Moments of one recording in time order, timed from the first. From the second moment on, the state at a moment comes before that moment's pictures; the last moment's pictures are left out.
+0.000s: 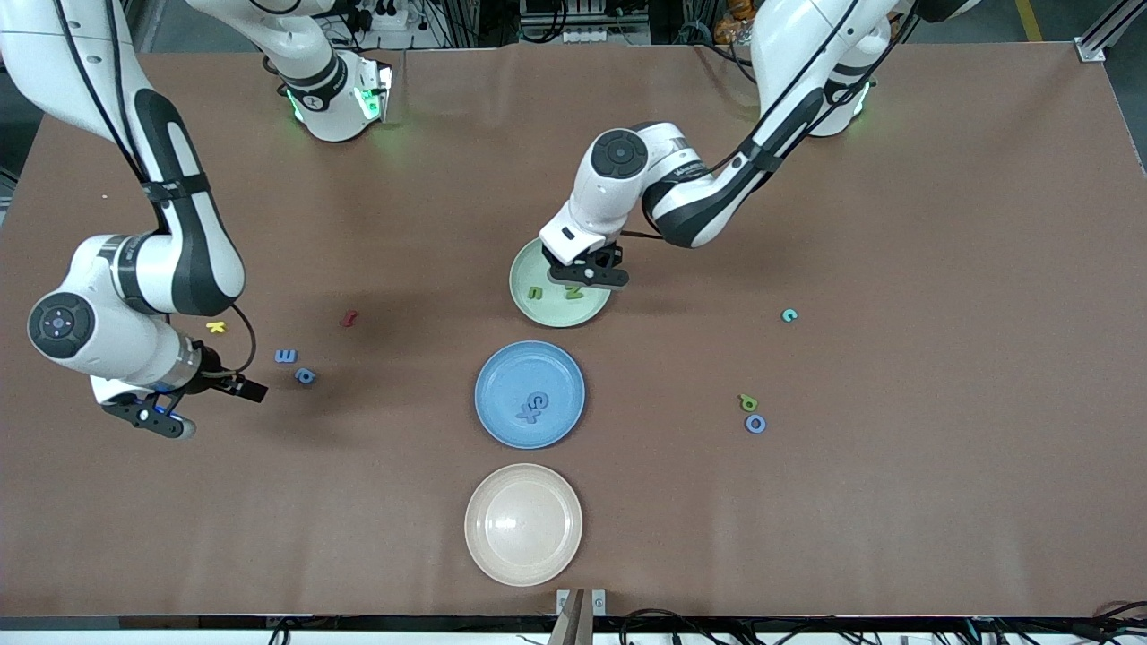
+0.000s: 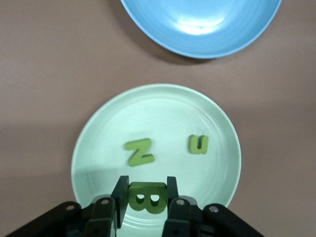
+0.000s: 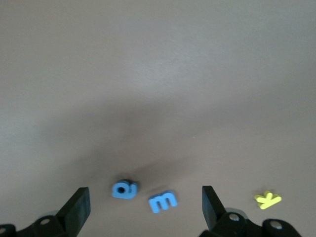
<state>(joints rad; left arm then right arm) -0.37 0.60 -0.57 -1.85 0.29 2.50 -1.01 -0.02 0.45 -0.04 -1.81 -0.04 2.23 0.34</state>
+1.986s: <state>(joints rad) -0.04 0.72 -0.34 -1.70 0.45 2.44 -0.55 -0.05 0.41 -0.02 -2.19 -0.04 2.62 0.00</state>
